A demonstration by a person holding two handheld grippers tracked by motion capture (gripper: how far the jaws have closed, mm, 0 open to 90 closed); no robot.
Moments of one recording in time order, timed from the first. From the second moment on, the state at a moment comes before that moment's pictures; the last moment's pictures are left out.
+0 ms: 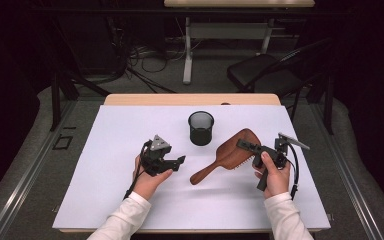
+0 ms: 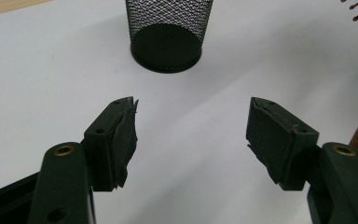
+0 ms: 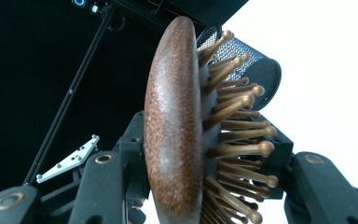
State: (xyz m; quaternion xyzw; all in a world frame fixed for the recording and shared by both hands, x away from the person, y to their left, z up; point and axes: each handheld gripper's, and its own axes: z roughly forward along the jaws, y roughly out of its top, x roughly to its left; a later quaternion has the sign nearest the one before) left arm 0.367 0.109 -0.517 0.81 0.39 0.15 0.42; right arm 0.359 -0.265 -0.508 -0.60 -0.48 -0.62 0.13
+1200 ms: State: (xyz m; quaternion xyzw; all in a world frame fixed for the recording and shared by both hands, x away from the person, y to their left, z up) left arm 0.374 0.140 -0.509 0.77 0.43 0.18 0.43; right arm 0.359 -0.269 -0.505 -0.61 -0.47 -0.63 0.11
